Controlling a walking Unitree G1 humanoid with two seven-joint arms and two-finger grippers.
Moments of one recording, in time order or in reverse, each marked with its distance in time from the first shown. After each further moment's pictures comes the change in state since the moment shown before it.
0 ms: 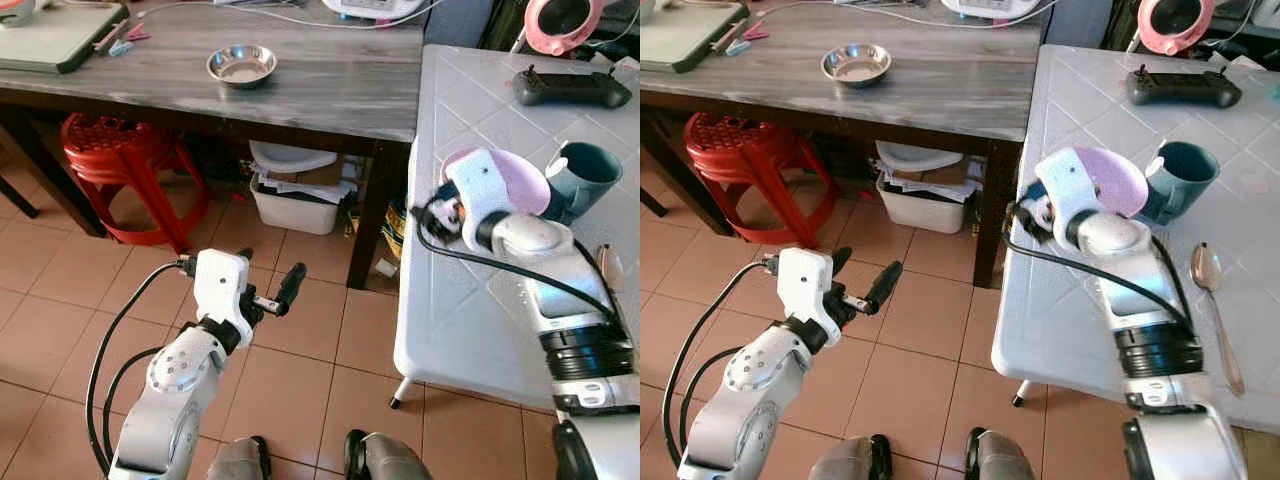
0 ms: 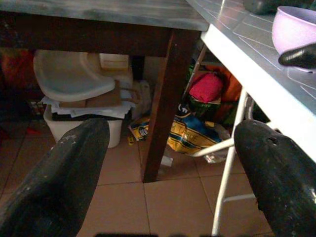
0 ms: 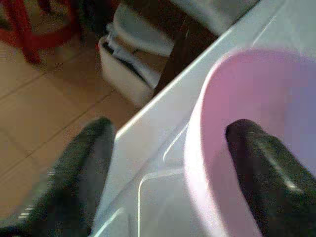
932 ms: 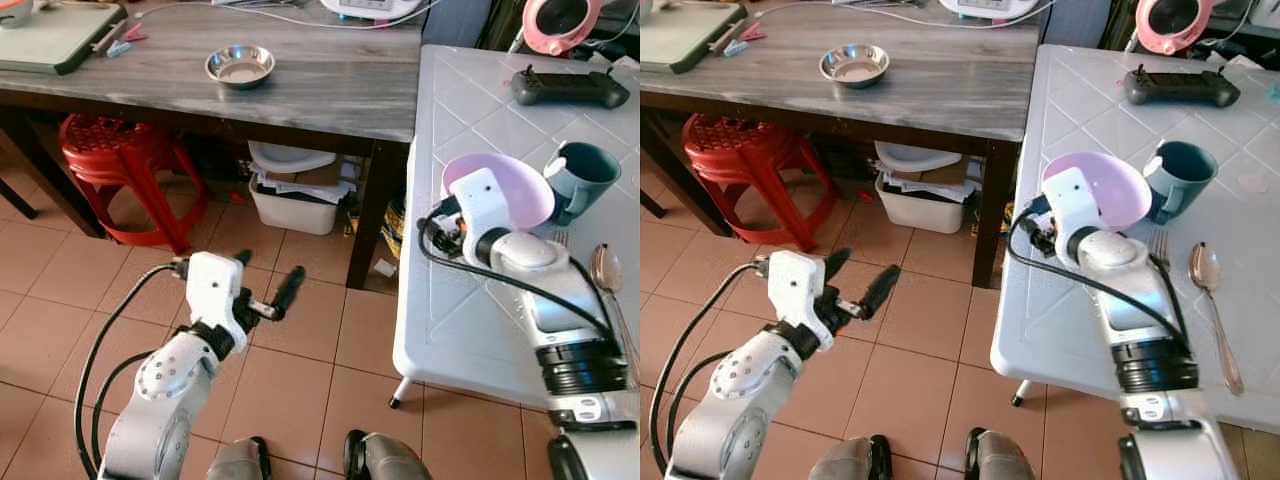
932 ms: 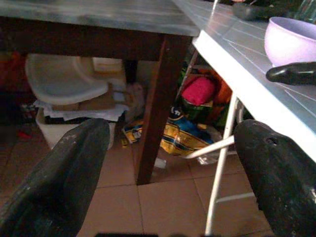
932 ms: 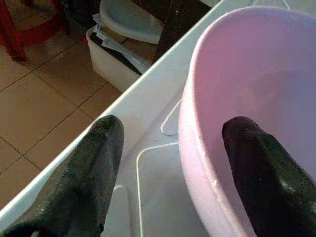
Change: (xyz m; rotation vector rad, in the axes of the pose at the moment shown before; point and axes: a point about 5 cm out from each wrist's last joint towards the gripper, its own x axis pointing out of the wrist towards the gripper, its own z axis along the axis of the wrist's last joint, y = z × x) left arm -0.008 0.002 0.004 -0.005 -0.016 -0.013; right arm 0.001 0.010 -0.014 0.040 -0.007 -0.084
